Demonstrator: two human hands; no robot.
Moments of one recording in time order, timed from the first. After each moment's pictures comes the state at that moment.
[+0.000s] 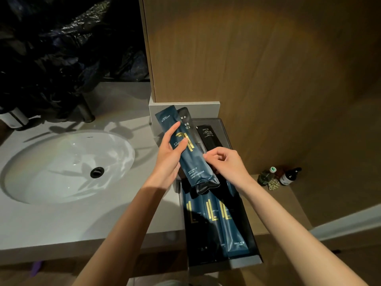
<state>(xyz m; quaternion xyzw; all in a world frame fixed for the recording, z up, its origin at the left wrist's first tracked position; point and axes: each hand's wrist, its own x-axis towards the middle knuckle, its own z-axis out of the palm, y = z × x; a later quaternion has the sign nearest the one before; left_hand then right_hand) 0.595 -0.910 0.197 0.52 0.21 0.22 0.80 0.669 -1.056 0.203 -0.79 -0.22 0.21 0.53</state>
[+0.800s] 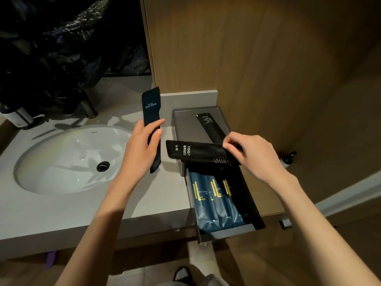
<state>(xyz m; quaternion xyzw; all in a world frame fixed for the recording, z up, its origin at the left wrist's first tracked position) 0.500 -0.879 0.238 0.88 0.18 0.26 0.37 0.624 -1.115 0.254 -0.89 -0.41 -0.07 0.19</state>
